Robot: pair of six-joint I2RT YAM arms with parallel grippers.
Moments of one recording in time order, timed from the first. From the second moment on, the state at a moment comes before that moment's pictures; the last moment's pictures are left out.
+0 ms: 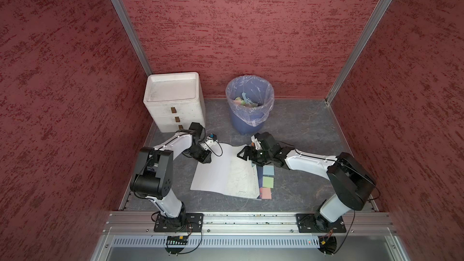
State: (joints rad) left arm -0.11 1.65 0.99 -0.84 0.36 0.43; right arm 0.76 1.64 0.89 0.00 -0.39 0.97
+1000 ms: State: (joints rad) left arm -0.08 1.52 1.08 -0.96 0.43 0.50; right arm 0.89 1.81 1.08 0.12 -0.44 1.04
